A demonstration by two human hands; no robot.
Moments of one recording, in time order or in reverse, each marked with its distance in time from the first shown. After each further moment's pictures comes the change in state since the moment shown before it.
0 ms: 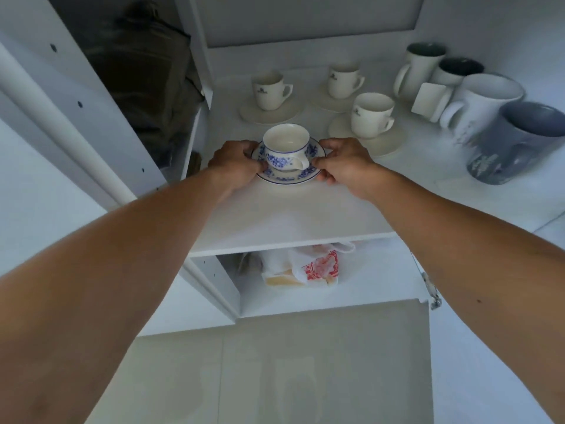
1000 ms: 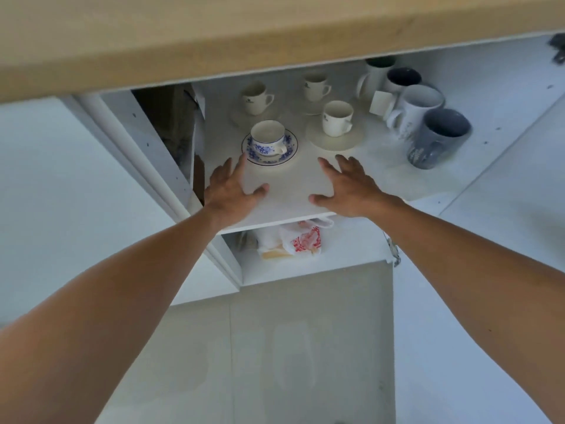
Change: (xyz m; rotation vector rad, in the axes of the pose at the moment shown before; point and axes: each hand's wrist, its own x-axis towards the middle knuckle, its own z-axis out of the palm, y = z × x) left_hand -0.112 0.017 -0.033 0.433 -0.115 0.132; right_hand -0.125 -0.019 -0.062 -0.963 -0.217 -0.089
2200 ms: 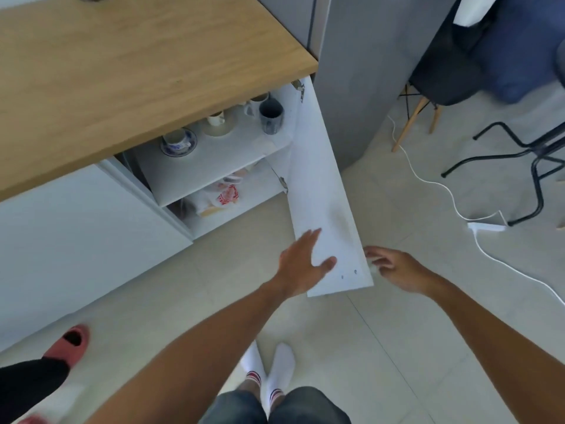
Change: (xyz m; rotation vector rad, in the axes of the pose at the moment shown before) left_hand -0.450 0.245 -0.071 -0.190 -0.636 0.465; right_hand -0.600 0.074 -0.082 0.738 -0.132 0.537
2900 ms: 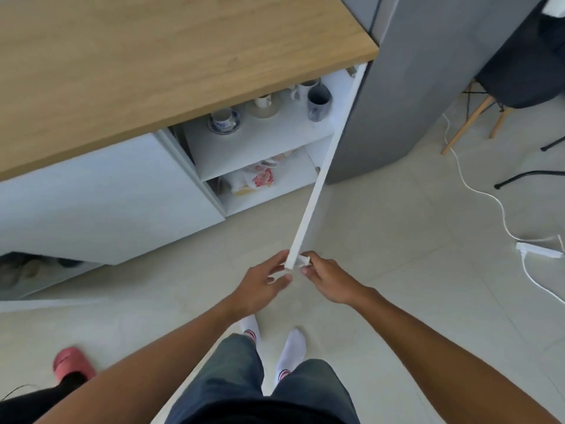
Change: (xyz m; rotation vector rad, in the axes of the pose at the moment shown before) left_hand -0.105 -0.079 -0.034 -0.455 0.043 -0.199; right_hand 0.018 -0.109 0.139 -0.131 -0.194 -0.352
